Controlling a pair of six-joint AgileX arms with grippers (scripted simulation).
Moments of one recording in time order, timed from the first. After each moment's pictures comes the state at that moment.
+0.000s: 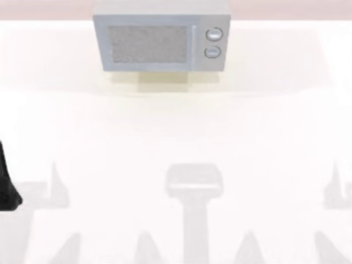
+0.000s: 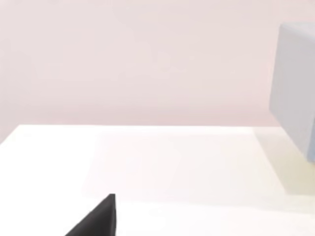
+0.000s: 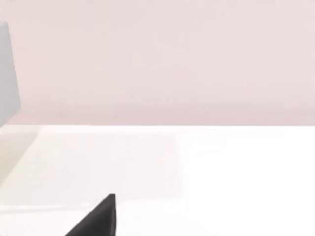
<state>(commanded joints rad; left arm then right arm) 0.00 0.00 0.00 0.00 0.00 0.00 0.00 0.00 0.00 0.00 0.00 0.00</state>
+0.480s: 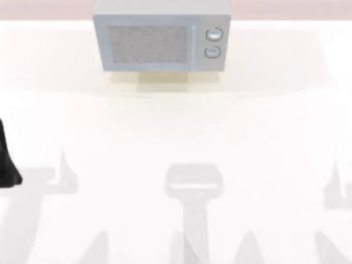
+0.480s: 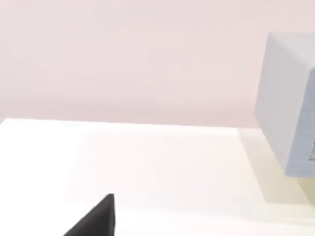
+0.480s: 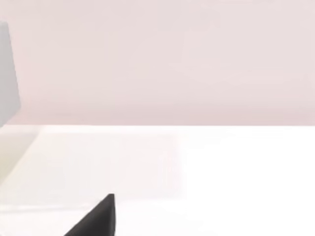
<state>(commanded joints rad) -0.11 0.22 0.19 -0.03 -0.10 -0.05 0.00 0.00 0.00 0.00 0.00 0.00</state>
